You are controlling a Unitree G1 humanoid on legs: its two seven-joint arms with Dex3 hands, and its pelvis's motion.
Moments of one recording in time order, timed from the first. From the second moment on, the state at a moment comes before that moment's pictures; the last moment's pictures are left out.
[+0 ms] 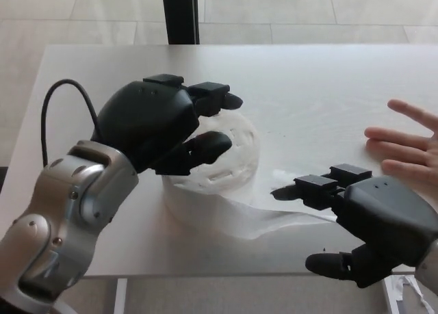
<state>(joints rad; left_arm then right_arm) -0.37 0.57 -0.48 -0.27 0.67 0.23 -0.26 0.00 -0.65 0.36 -0.36 -0.58 -0.02 0.26</state>
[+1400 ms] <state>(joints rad) -0.30 0.45 -0.58 -0.02 0.98 0.24 -0.01 -0.04 -0.39 0.43 -0.09 -1.00 0.13 -0.09</state>
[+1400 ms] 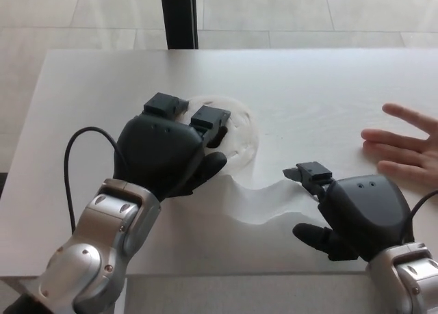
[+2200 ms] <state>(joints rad) -0.27 0.44 -0.57 0.00 0.99 0.22 0.05 0.00 -0.35 0.41 0.00 -0.96 0.05 -0.29</state>
